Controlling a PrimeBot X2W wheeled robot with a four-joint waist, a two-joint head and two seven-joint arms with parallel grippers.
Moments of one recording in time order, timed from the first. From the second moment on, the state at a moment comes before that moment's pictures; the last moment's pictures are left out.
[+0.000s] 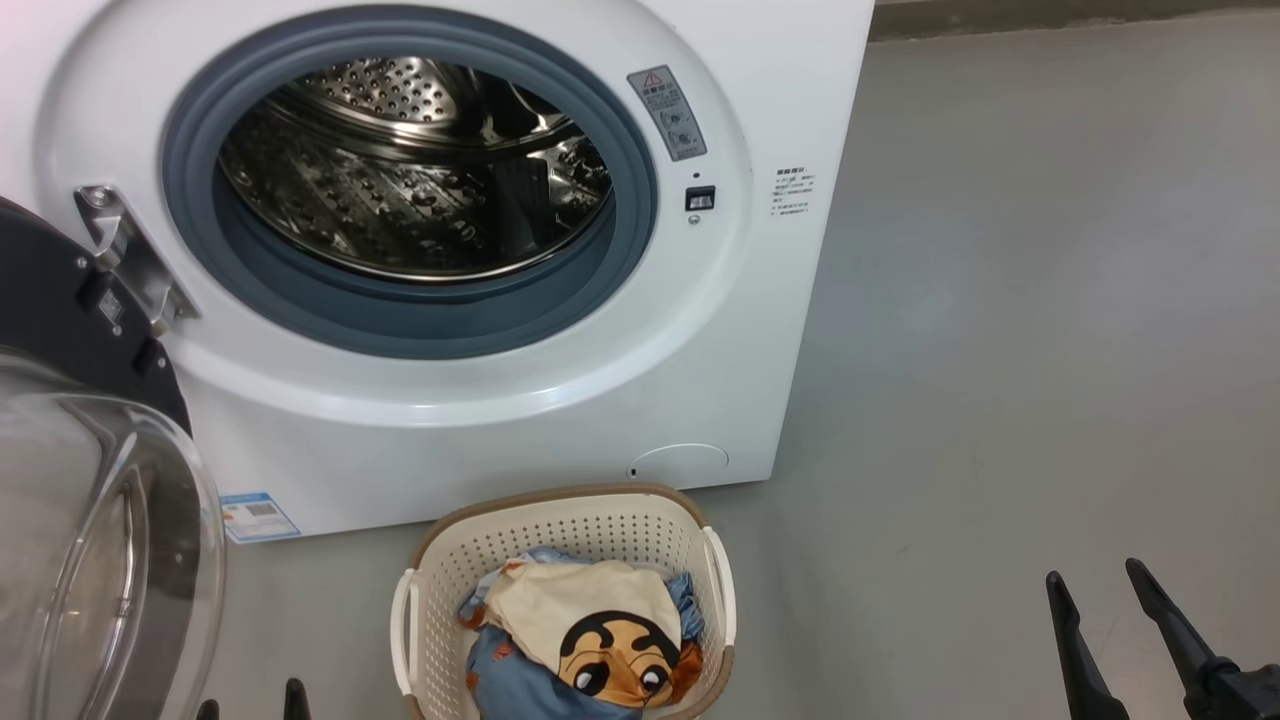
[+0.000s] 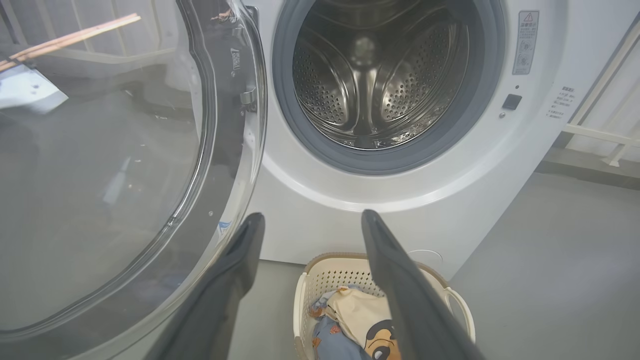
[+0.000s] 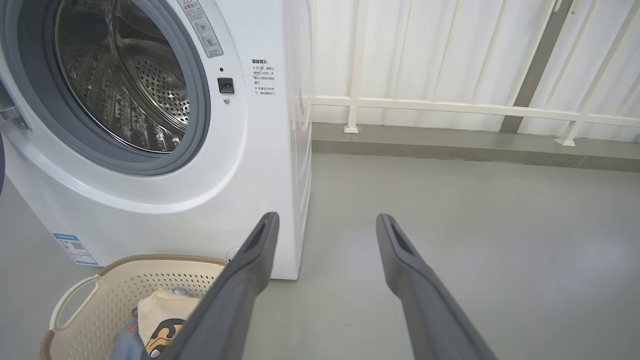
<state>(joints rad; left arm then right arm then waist) 0.35 0.05 -0.02 -0.14 -0.30 0.09 -0.26 0.18 -0.14 -0.11 -0.02 0.13 0.13 -0.25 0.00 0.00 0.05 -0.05</state>
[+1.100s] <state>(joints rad) -0.32 0.05 -0.19 0.58 -0.42 0.03 -0.25 -0.10 -0.14 -0.07 0.00 0.25 0.13 -0.25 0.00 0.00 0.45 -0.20</state>
